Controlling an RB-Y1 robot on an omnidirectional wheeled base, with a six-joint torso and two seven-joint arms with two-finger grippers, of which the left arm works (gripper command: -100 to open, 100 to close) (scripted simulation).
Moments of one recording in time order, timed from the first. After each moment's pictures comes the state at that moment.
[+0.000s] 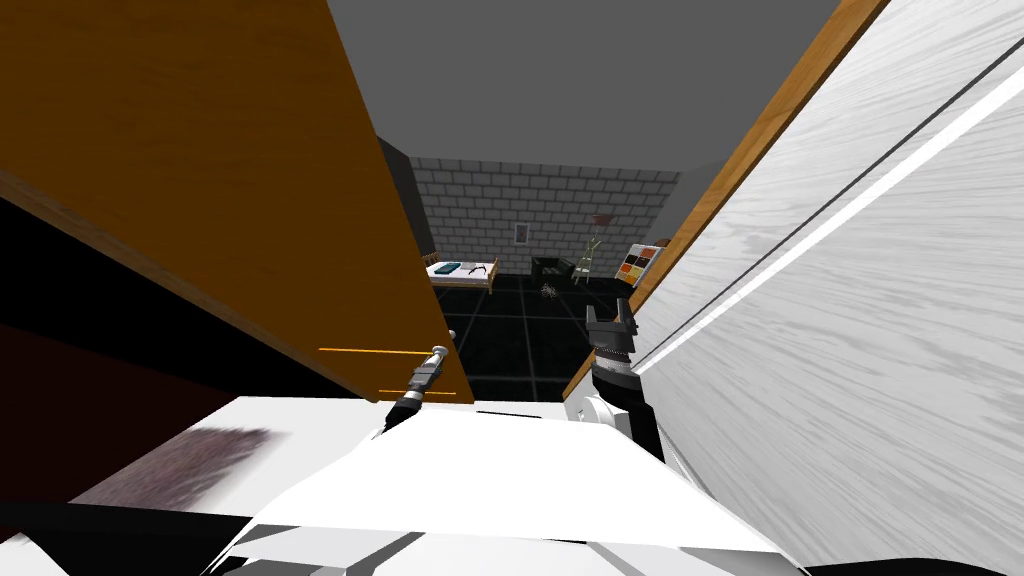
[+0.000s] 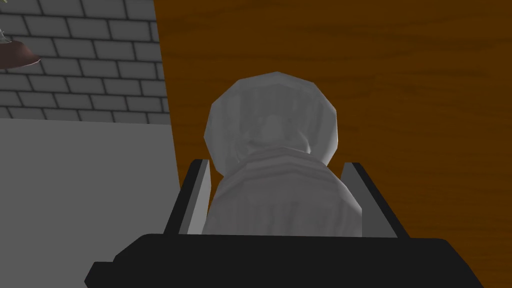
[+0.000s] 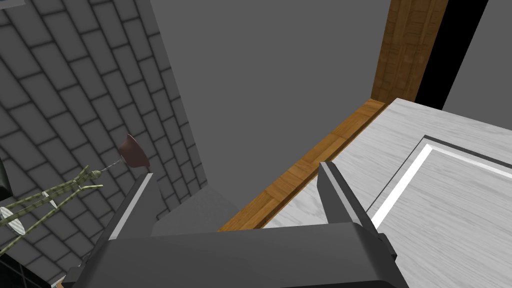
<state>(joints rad) 0.16 0.30 0.15 -0.78 -0.14 -0.94 -1.16</state>
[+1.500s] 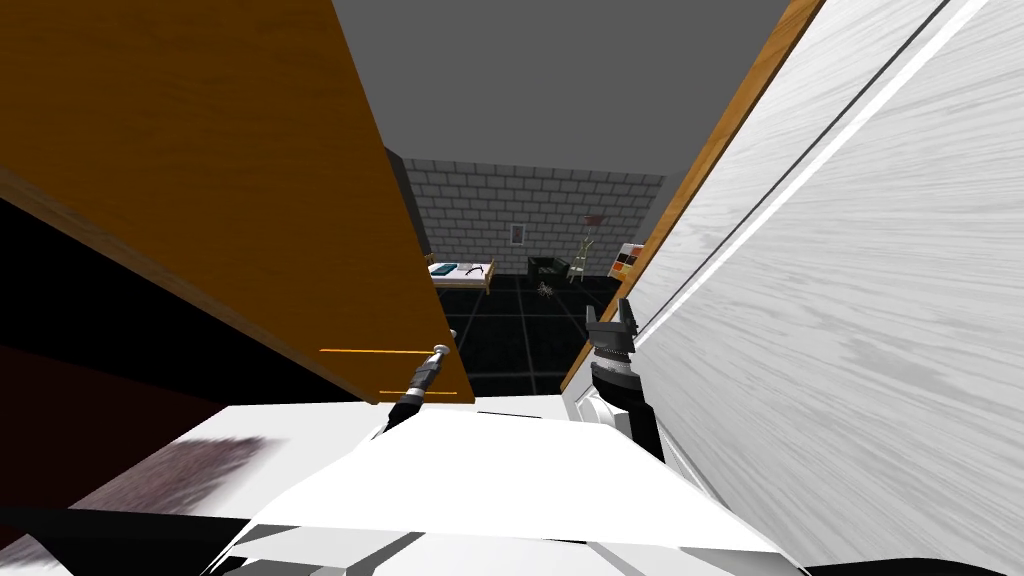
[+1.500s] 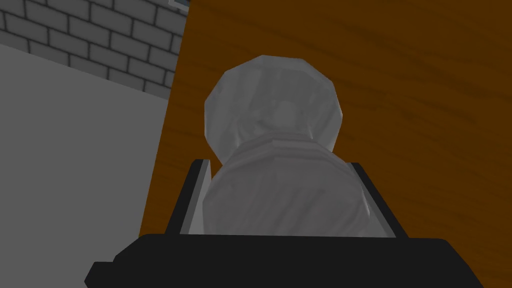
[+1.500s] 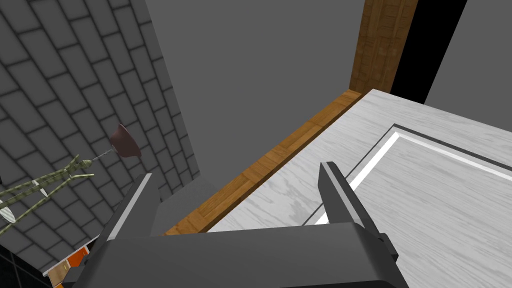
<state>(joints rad) 0.13 0.30 0.13 -0.76 -0.08 -0.94 -0.87</state>
